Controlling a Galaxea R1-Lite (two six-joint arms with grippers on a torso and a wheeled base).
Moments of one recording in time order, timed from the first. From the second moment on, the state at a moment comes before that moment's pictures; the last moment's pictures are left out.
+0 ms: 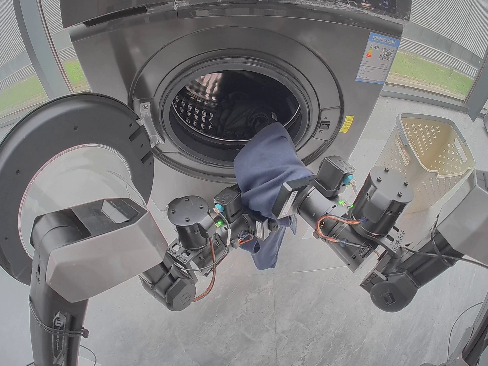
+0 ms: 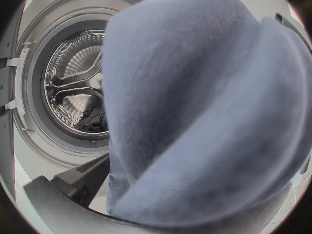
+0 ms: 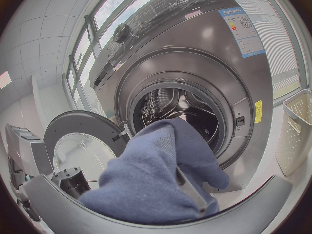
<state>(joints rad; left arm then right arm) -0.63 2.35 -0.99 -1.54 -0.08 0.00 0.76 2.01 -0.81 -1.44 -0.19 0.14</state>
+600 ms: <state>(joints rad) -0.60 2.30 -1.01 -1.54 -0.04 -0.04 0.70 1.98 -0.74 -1.43 -0.20 0.15</state>
